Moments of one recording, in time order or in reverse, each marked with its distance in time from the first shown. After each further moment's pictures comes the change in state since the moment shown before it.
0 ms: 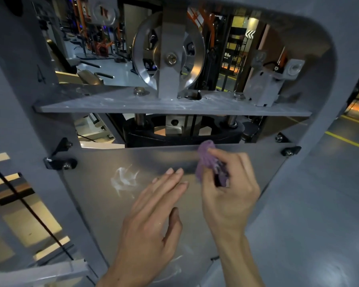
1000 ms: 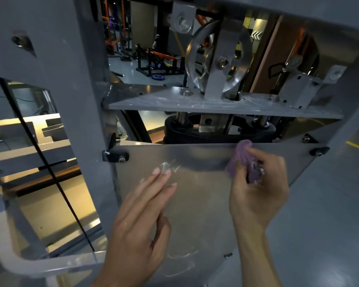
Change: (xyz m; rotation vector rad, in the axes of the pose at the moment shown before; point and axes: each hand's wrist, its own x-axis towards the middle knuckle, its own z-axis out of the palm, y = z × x) left_hand -0.033 -0.031 -0.075 0.045 0.073 -0.032; right_hand -0.013 -0.026 0.020 -0.090 0.144 0.117
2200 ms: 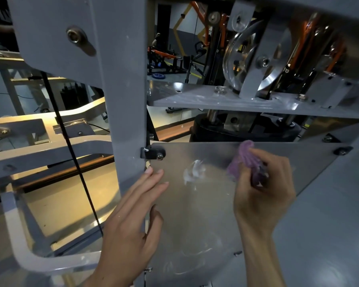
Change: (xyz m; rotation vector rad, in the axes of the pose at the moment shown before) left_hand -0.018 -0.047 -0.042 -0.051 -0.027 -0.121; right_hand -0.031 -0.035 0.019 -0.043 0.001 -0.078
